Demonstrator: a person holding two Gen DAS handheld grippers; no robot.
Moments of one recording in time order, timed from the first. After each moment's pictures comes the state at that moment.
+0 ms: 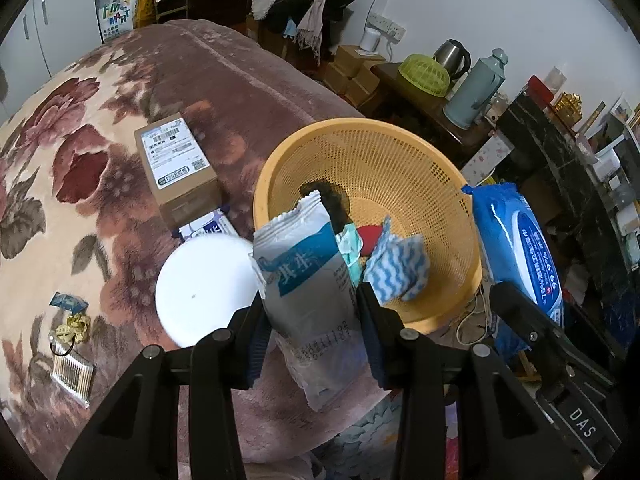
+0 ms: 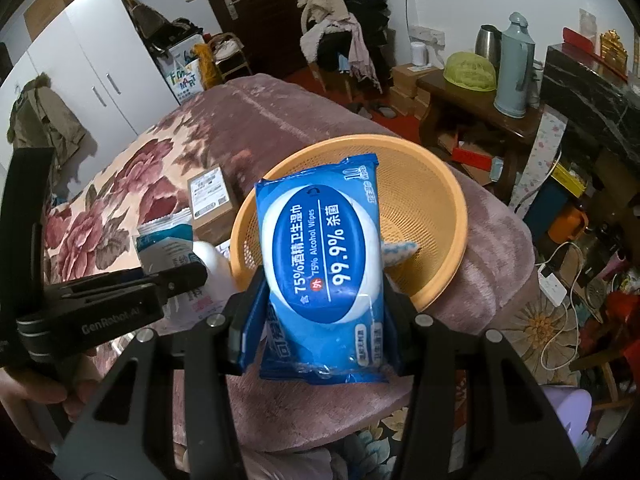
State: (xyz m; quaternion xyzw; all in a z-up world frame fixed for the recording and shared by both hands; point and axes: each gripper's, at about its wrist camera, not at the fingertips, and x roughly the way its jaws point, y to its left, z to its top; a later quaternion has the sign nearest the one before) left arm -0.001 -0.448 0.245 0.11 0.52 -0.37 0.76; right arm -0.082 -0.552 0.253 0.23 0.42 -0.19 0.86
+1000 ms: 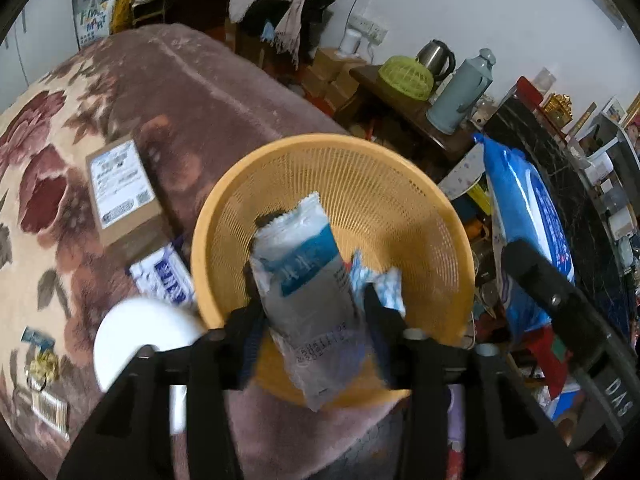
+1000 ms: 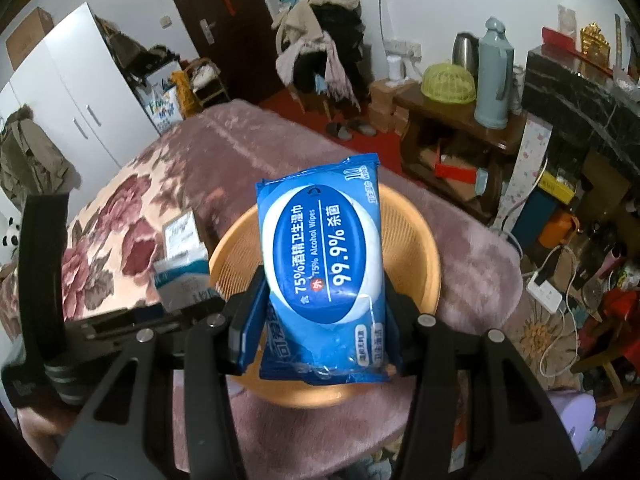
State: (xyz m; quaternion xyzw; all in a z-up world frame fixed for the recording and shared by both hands) left arm 0.013 -0.513 0.223 0.11 0.51 -0.40 0.75; right arm -0.064 -0.604 0.254 0.25 0.37 -0.23 0.86
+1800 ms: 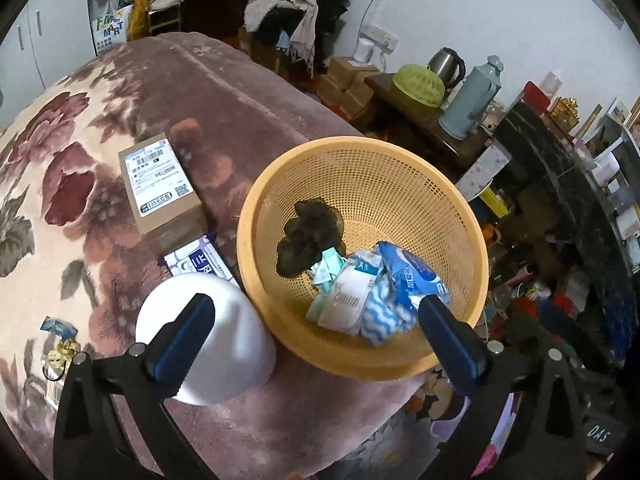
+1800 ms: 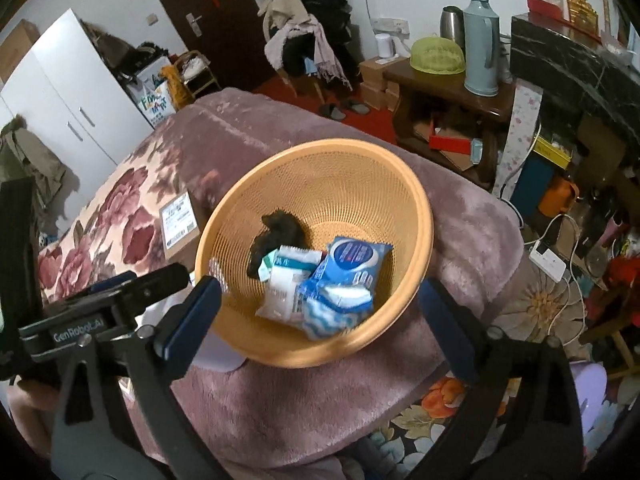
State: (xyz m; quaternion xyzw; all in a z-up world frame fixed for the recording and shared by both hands) left arm 0.008 -0.471 0.237 0.11 0.50 -0.38 0.77; right arm -0.086 -0.589 0.241 0.28 0.42 -0.23 0.84
